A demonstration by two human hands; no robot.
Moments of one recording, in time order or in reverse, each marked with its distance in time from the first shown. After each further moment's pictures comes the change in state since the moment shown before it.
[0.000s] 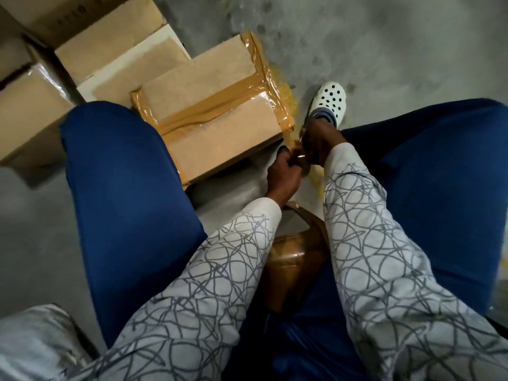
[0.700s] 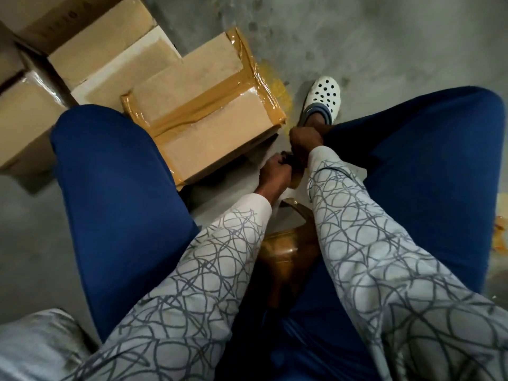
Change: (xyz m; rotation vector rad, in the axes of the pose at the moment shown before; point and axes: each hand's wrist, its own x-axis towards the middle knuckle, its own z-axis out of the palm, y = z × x) left_hand 0.003 0.001 -0.003 0.069 -0.045 -0.154; right_hand 0.045 0.033 0.021 -0.370 -0.024 -0.101
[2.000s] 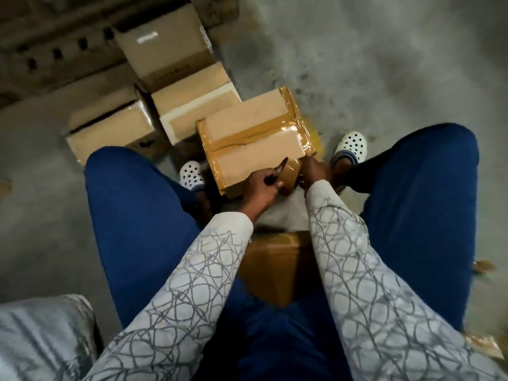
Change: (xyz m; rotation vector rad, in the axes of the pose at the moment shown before) left_hand -0.081 -0.023 -0.103 0.048 0.316 0.340; right_hand -0.089 -0.015 0.041 0.603 0.003 -0.093
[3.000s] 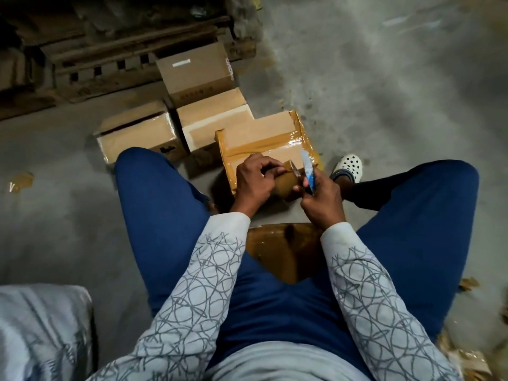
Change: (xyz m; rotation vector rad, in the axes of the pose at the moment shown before) left_hand -0.068 0.021 -0.061 0.001 0.312 0.515; right_hand -0.161 0.022 -0.039 -0.503 0.015 -0.725
